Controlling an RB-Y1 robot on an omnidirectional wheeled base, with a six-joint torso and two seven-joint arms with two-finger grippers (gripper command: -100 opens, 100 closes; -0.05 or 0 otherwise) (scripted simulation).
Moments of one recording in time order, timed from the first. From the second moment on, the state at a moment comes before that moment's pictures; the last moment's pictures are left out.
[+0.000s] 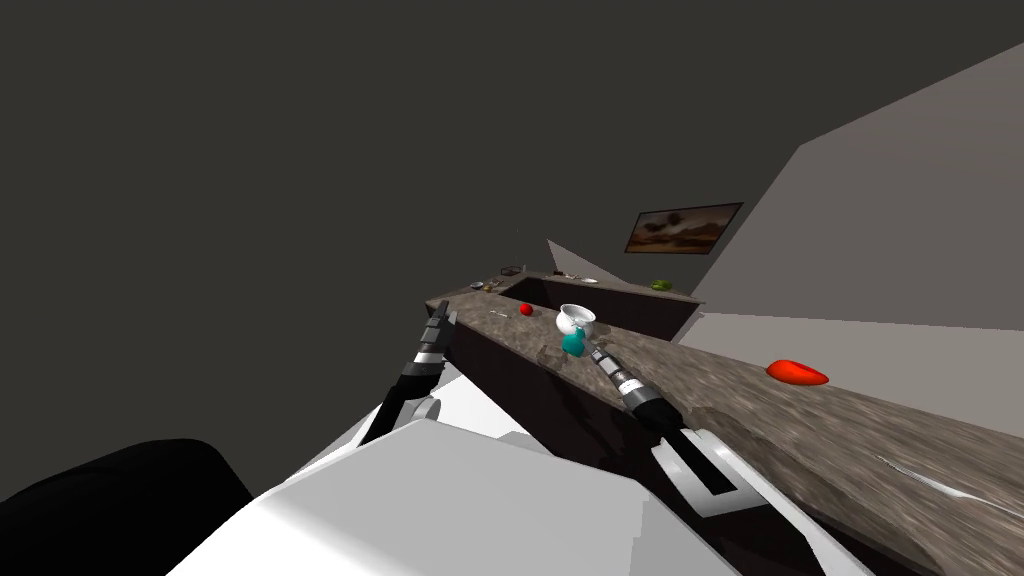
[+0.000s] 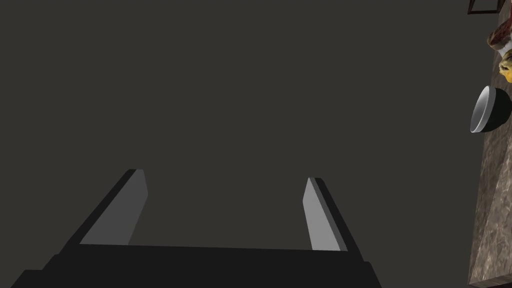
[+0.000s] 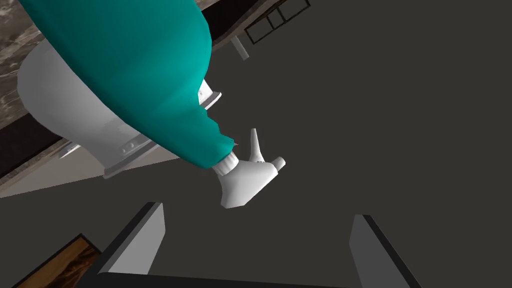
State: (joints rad) left arm 0.54 0.02 -0.04 -2.33 0.02 -0.35 -0.13; right arm 0.35 -0.71 0.07 -1.99 0.20 -0.06 0.11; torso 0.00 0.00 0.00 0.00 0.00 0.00
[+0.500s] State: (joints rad) left arm 0.54 0.02 -0.04 -2.33 0.02 -0.35 -0.13; right arm 0.35 -0.84 0.08 -1.96 0.23 0.00 0.11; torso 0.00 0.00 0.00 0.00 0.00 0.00
